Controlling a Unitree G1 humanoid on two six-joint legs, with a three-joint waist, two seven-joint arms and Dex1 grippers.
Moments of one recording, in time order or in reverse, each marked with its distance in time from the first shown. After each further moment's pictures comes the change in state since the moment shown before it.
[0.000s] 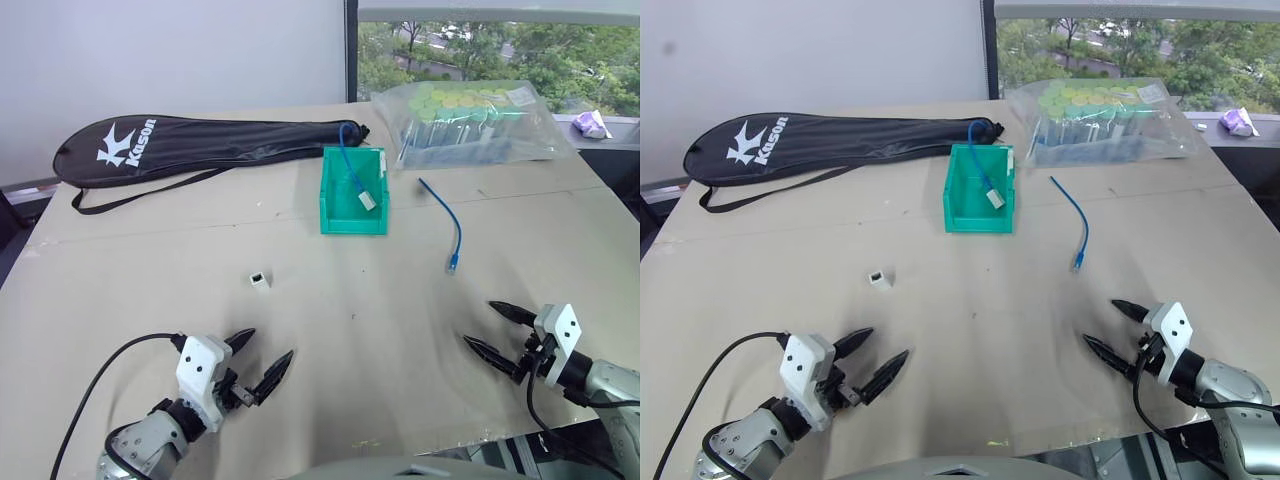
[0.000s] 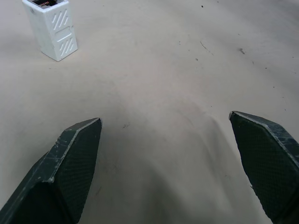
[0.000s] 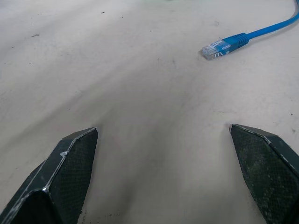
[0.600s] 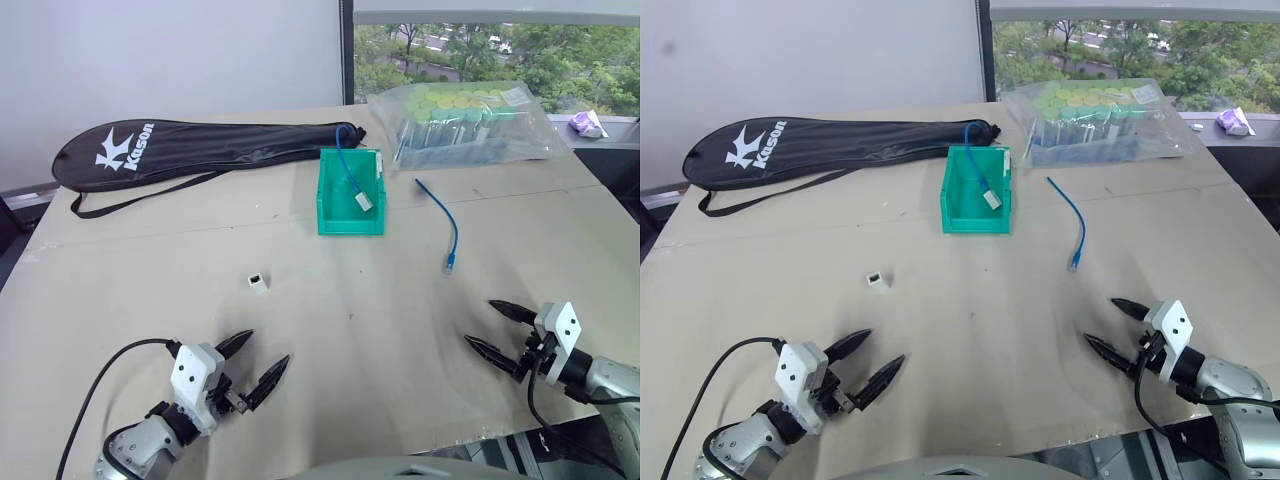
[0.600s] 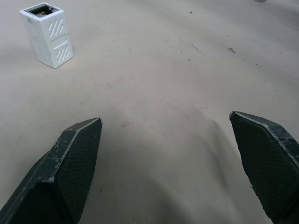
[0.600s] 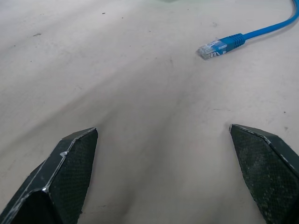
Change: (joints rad) left arm -0.017 0.004 0.000 0.162 0.000 -0.205 -0.098; right arm -0.034 -0.006 0.000 0.044 -0.004 -0.018 0.037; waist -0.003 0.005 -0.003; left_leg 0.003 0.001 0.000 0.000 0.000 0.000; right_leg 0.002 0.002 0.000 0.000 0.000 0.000
